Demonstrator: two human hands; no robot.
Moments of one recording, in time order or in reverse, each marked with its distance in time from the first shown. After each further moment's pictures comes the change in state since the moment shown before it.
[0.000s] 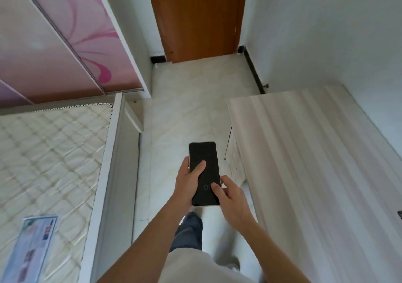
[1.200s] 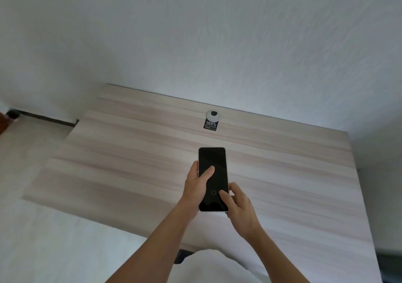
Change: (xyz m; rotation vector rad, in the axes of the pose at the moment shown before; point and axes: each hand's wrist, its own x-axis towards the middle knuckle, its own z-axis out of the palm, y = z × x) left_hand -0.117 -0.096 0.310 0.577 -1.093 -0.186; right_hand -0.196 0.125 -0.158 0.570 1.085 0.278
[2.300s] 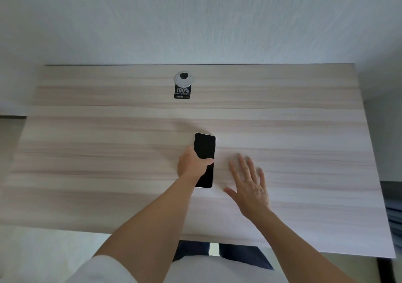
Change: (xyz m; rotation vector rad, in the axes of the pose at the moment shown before) left_hand 0.127 -0.079 0.038 1.057 0.126 -0.192; right_hand 0.058 0.174 -0.050 -1.130 0.069 0.053
